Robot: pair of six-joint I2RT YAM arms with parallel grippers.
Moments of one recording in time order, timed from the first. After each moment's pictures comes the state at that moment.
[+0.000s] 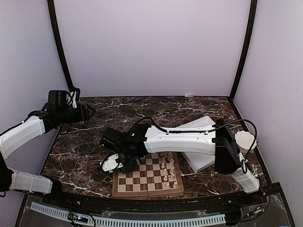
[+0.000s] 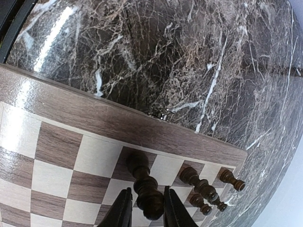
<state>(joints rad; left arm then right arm) -0.18 1.15 0.82 -0.24 0.21 -0.32 1.32 2.35 2.14 -0.94 0.14 -0.84</state>
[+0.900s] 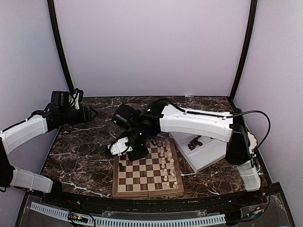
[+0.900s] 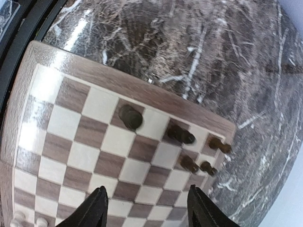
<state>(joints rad) -0.18 1.20 0.82 -0.22 0.26 -0.31 1.22 2.24 2.13 -1.06 -0.01 -0.89</state>
